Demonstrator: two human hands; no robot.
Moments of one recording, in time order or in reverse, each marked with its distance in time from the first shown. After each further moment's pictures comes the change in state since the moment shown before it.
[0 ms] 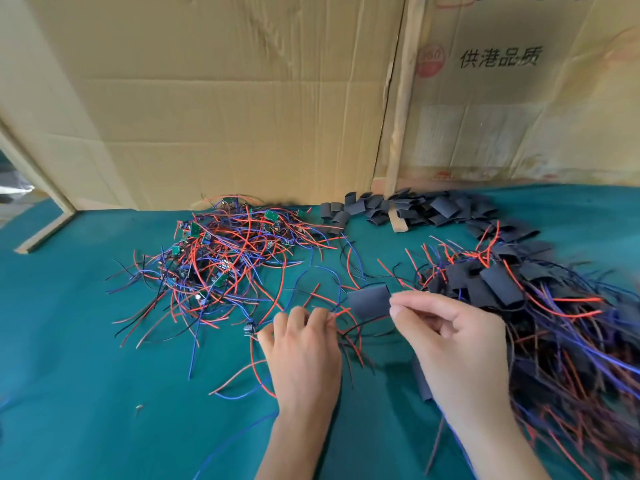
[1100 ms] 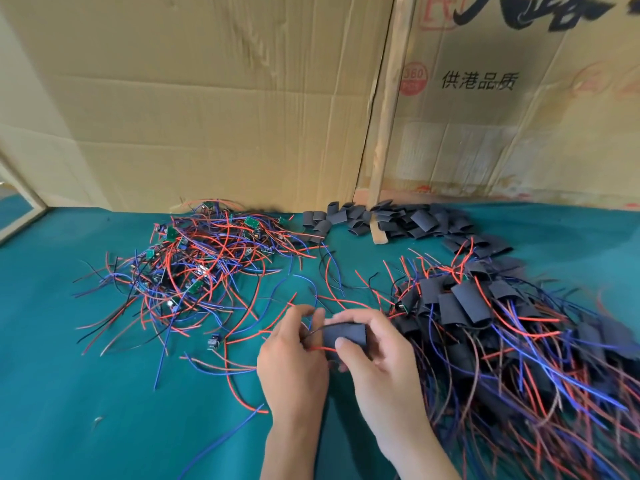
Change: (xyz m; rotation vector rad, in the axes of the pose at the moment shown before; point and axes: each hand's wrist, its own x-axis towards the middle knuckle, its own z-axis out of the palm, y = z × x) left_hand 0.006 0.032 0.000 -0.498 0.060 -0.275; right_hand -0.011 0.023 0.029 0.276 -0.236 0.063
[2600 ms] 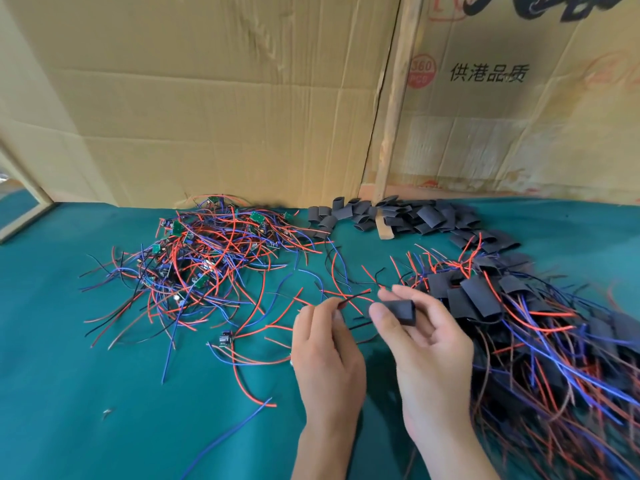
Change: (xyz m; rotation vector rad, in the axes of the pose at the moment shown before) left_hand -0.019 0.016 0.013 -0.222 0.090 0.207; right_hand 0.009 -0.005 -0.019 0.263 0.288 0.027
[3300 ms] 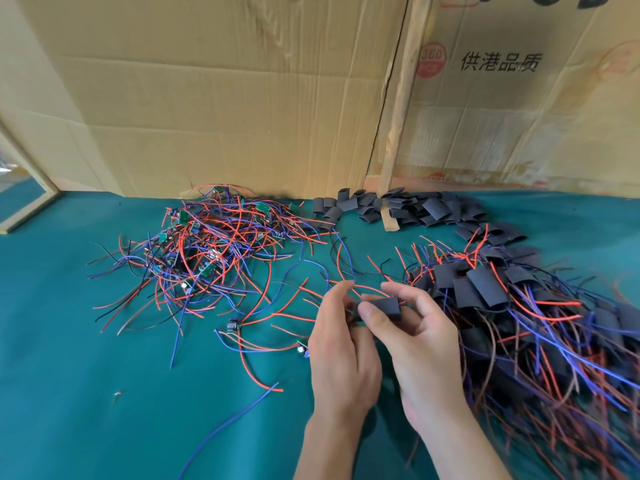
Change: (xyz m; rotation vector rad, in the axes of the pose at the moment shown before) left_hand -0.007 0.006 -0.010 -0.176 -0.176 -0.045; right_hand -0.004 -0.001 0.003 -0.005 -0.131 0.176
